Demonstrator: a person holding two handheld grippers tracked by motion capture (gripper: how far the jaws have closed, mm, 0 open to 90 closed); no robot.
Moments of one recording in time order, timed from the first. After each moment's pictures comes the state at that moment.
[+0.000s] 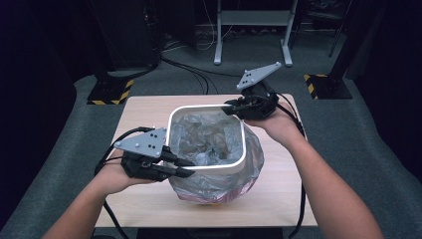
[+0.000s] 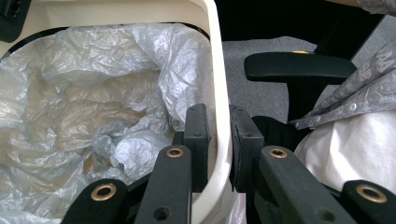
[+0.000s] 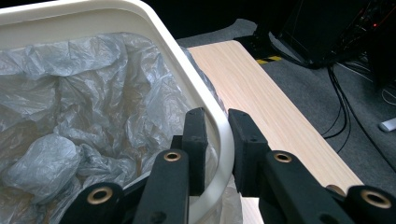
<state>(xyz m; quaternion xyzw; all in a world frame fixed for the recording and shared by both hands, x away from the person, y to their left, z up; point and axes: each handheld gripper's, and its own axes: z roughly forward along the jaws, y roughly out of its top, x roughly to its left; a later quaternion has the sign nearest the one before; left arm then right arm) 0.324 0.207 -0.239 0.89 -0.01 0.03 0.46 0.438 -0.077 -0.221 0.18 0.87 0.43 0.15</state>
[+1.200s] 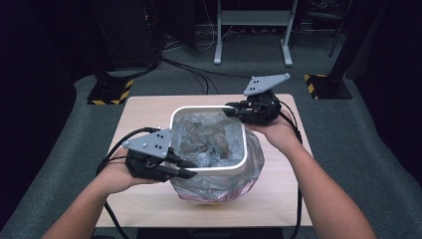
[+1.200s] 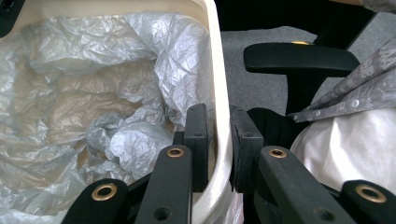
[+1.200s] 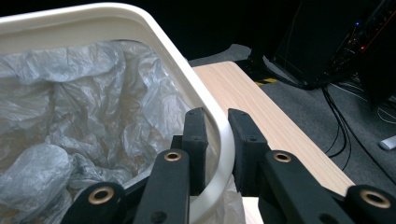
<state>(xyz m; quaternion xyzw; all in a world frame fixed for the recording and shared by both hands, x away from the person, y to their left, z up) 0.326 0.200 -0.241 0.90 -0.01 0.03 0.44 0.435 -0.088 -0.243 0.18 0.84 0.48 0.17</state>
